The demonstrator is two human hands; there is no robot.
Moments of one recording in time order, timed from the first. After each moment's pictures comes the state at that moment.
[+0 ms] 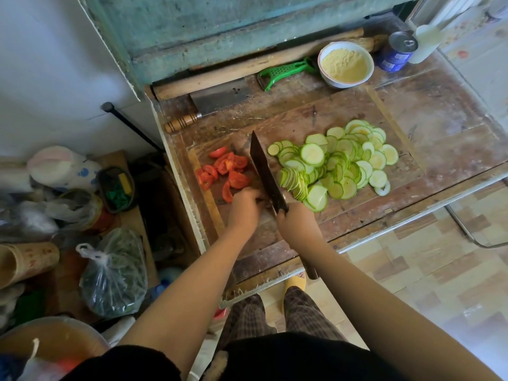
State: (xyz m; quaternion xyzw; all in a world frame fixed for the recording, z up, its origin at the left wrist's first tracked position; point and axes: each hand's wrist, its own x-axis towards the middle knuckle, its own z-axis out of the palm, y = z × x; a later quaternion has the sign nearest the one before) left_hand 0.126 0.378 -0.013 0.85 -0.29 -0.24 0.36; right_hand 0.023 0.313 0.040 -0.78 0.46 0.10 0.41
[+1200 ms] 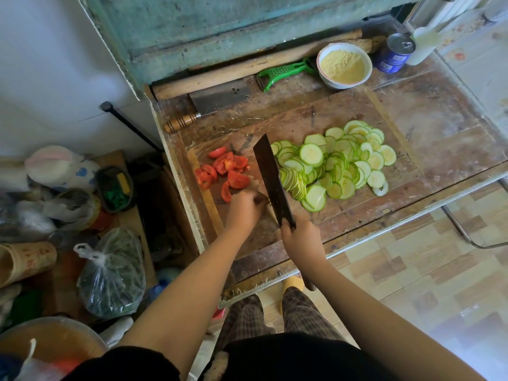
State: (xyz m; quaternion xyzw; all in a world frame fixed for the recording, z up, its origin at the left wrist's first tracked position) left_hand 0.127 0.380 -0.015 0.85 -0.28 -0.27 0.36; right_hand -0.006 0.330 0.035 -0.79 0.47 0.05 0.40
